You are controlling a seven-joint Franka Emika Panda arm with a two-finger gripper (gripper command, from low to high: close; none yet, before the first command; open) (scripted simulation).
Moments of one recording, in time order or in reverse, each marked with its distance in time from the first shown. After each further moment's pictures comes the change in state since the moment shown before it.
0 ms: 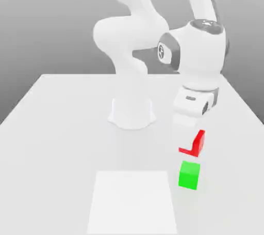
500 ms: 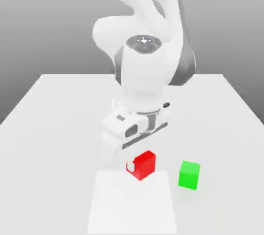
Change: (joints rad) arm -0.189 0.026 -0.137 0.062 -0.054 -0.036 0.000
